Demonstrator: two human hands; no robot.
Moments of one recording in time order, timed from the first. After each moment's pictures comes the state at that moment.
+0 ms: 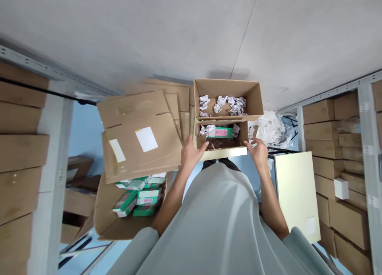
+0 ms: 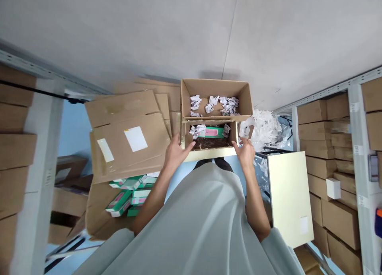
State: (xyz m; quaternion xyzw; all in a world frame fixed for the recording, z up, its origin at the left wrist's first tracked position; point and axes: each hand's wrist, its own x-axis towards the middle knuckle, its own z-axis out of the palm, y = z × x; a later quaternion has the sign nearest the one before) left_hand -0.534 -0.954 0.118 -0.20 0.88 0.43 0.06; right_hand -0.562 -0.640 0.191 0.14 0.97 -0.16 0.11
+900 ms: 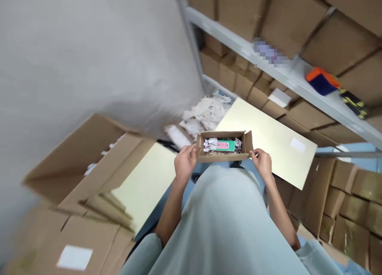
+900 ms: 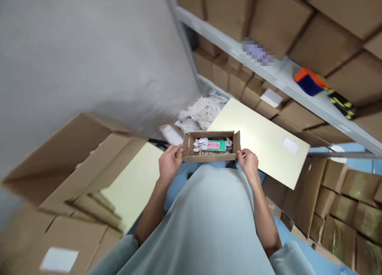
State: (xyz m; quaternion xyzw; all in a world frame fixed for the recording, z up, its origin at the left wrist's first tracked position) left_hand -0.483 -0.562 0.156 0.31 0.89 0.28 0.14; right_hand -0.204 -0.331 0.186 0.52 0.81 -0.28 -0.01
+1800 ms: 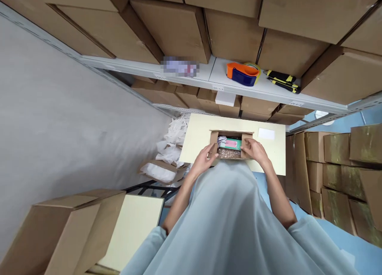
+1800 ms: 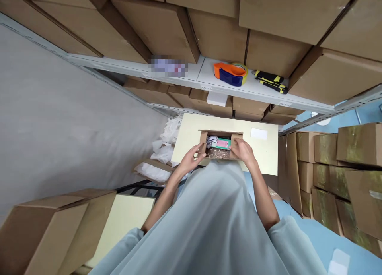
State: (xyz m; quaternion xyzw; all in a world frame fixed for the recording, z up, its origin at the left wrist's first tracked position) left_hand -0.362 -0.293 0.138 0.57 0.69 0.26 0.37; right_hand -0.064 -0.152 0.176 0.56 0.76 -0.35 -0.03
